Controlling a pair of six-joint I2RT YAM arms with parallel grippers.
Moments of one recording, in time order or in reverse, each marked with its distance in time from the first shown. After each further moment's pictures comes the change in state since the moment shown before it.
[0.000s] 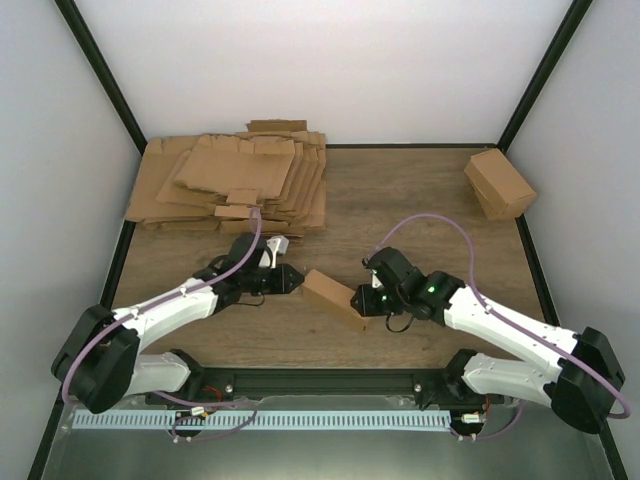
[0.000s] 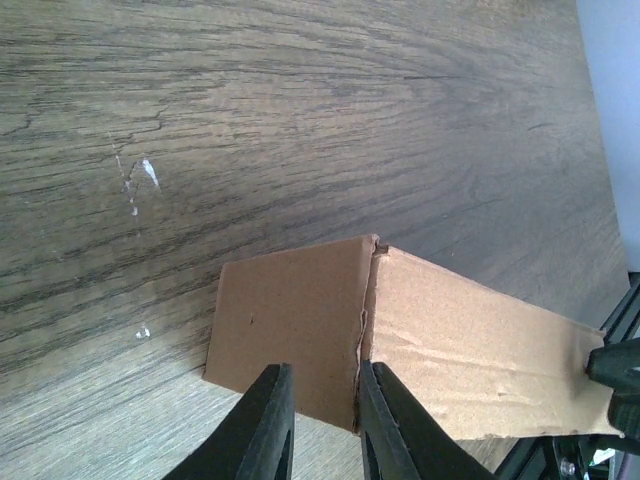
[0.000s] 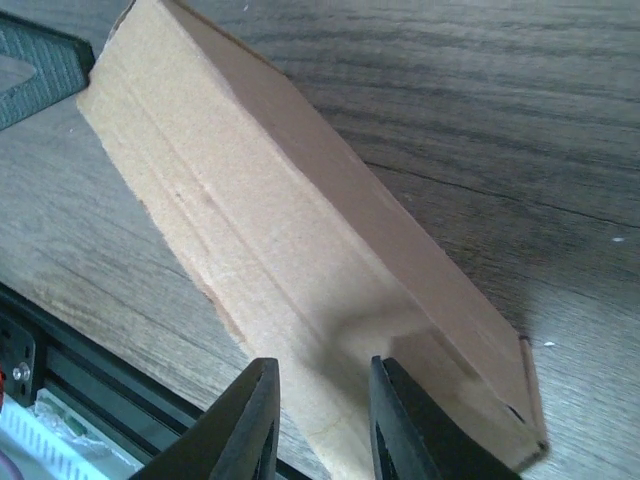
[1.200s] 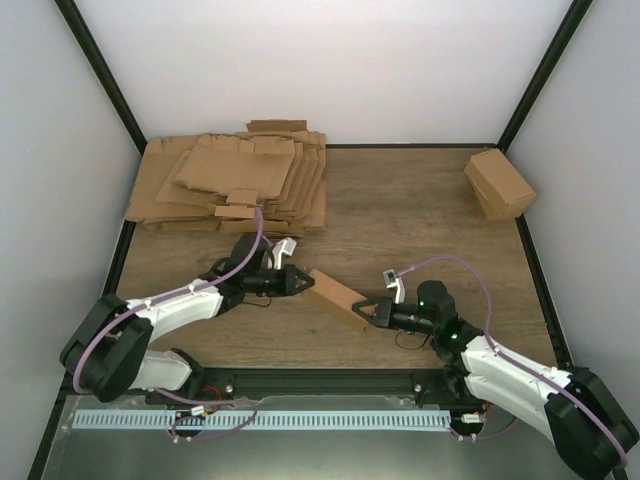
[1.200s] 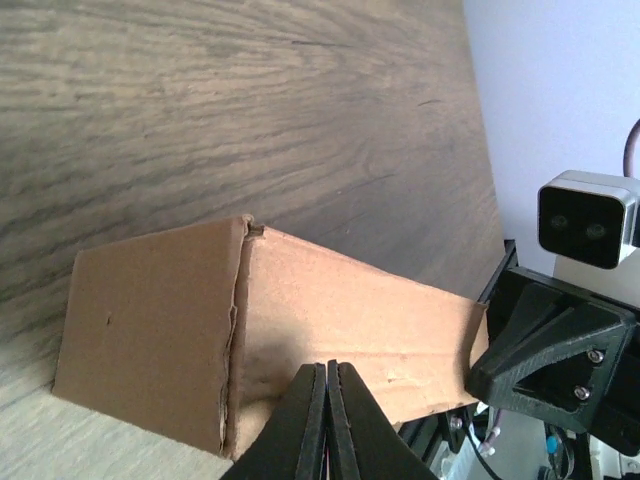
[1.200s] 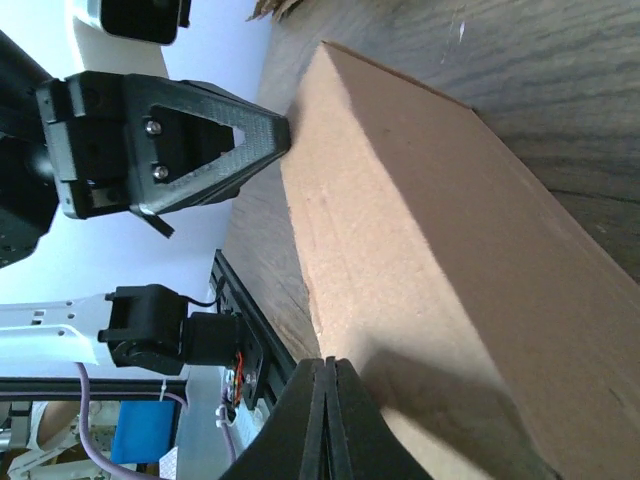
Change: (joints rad) left arm 0.000 0.060 -0.037 0.184 0.211 -0.121; right arm -0.219 -0.251 -0.621 0.953 -0.449 0.267
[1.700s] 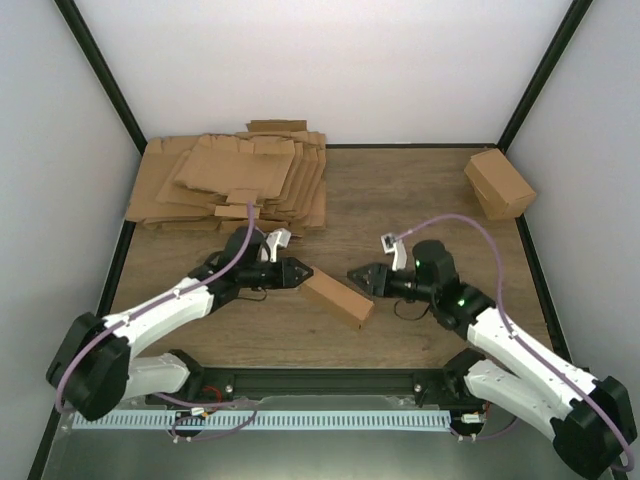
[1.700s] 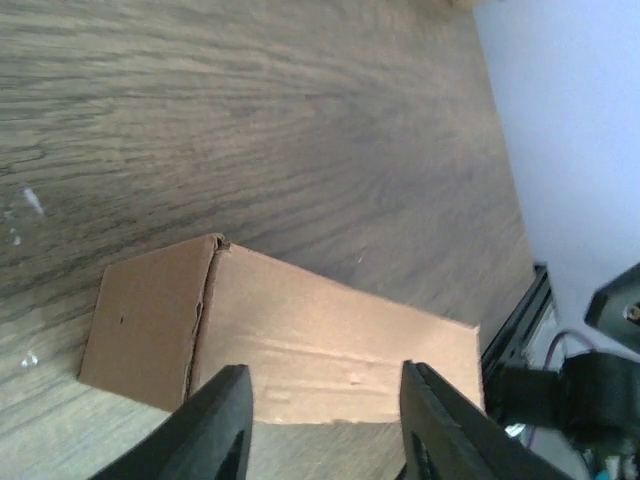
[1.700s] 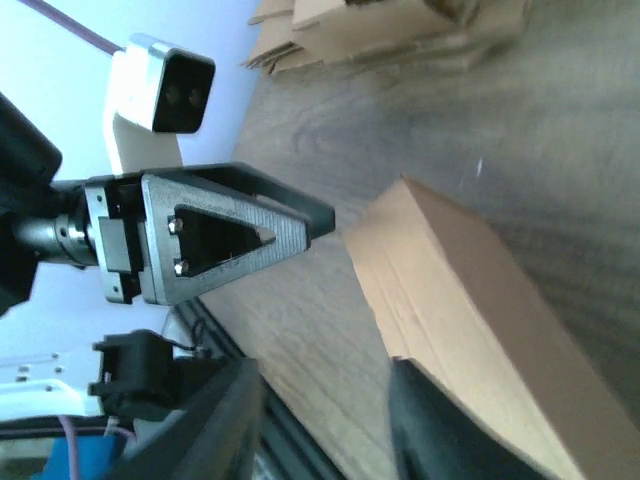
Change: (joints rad) left arm 0.001 -0.067 0.065 -0.118 -0.084 0.061; right arm -0.023 0.002 0.352 -0.426 0.067 -0.159
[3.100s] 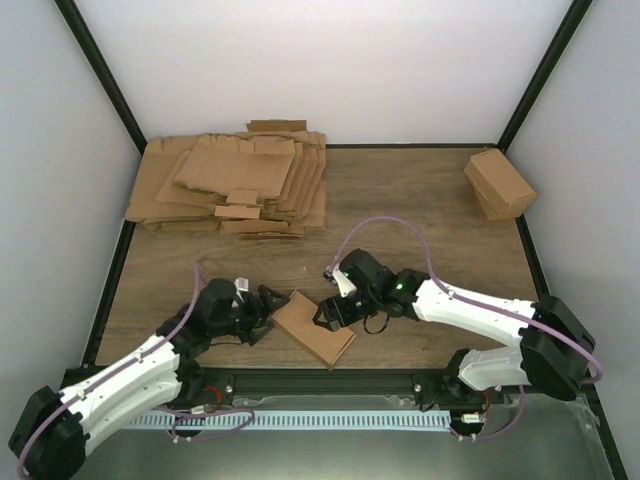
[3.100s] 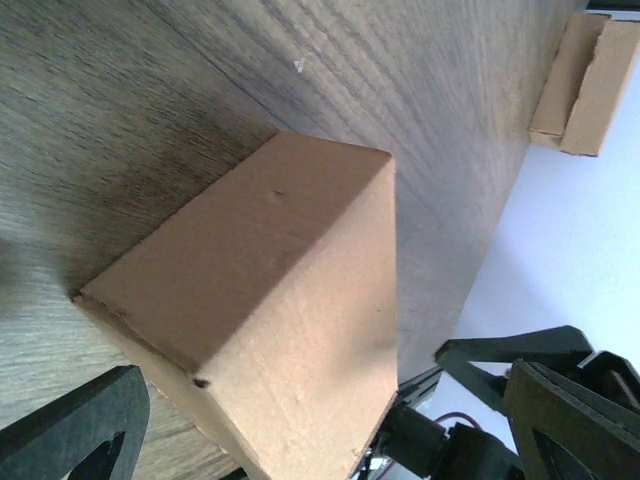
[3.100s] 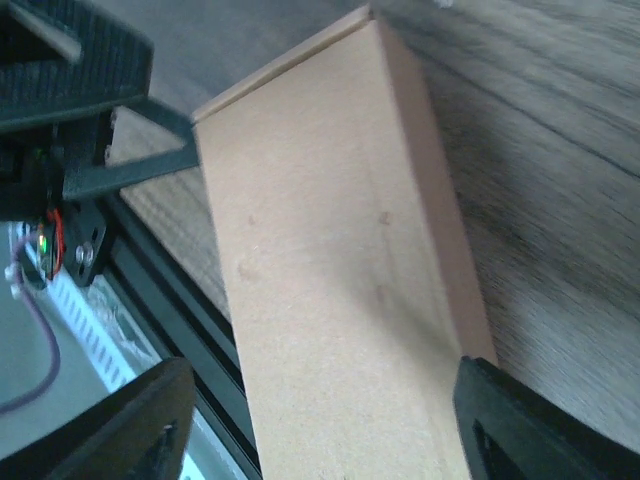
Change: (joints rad) left arm -0.061 -0.570 -0.402 -0.147 -0.163 -0.739; right arm 0.355 0.475 0.327 -0.349 0.150 -0.331
